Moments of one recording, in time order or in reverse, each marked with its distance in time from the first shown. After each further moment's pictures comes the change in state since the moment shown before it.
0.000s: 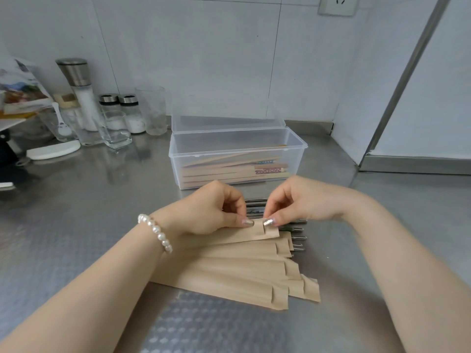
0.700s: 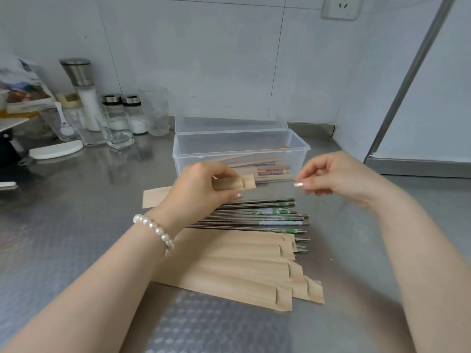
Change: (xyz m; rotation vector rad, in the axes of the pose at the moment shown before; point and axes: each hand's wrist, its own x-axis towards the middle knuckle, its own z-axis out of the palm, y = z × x) left_hand -0.001 -0.004 -0.011 0.166 0.508 -0.008; right_hand -0.013 0.018 -0.031 0.171 0.502 0.082
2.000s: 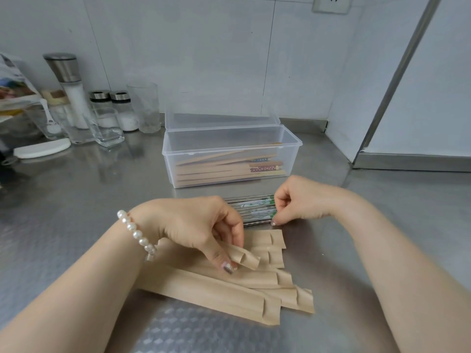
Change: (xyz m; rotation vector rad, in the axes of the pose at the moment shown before) left_hand -0.017 0.025 -0.014 -0.181 -1.006 -0.080; right_hand 0.011 0.013 0.036 -0.486 -0.295 0.011
